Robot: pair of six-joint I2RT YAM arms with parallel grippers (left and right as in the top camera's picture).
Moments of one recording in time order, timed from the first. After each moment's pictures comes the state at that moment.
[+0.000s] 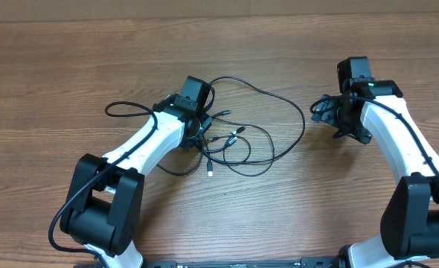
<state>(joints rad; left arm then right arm) -0.41 1.84 1.18 -0.58 -0.07 -1.26 0.04 1.71 1.27 -0.93 0.14 0.54</state>
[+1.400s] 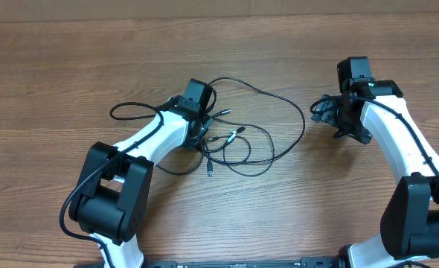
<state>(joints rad) -0.41 1.91 1.17 -0.51 -0.09 -1.29 0.04 1.71 1.27 -0.93 0.14 0.54</state>
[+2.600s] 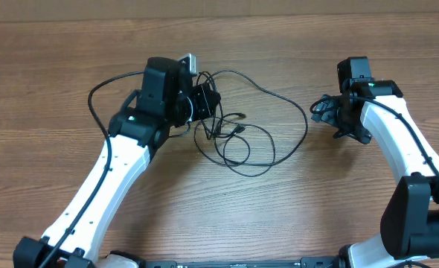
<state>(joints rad) -0.34 1.46 1.17 -0.41 0.42 -0.65 0.04 1.71 1.27 -0.93 0.14 0.54</state>
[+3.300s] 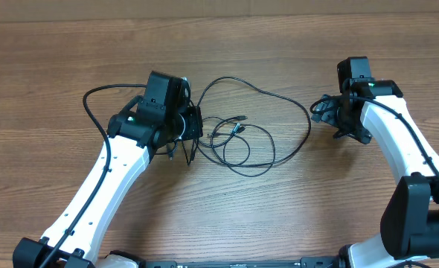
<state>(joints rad) -0.34 1.46 1.17 -0.74 0.21 -0.47 0.04 1.71 1.27 -0.93 0.14 0.54</state>
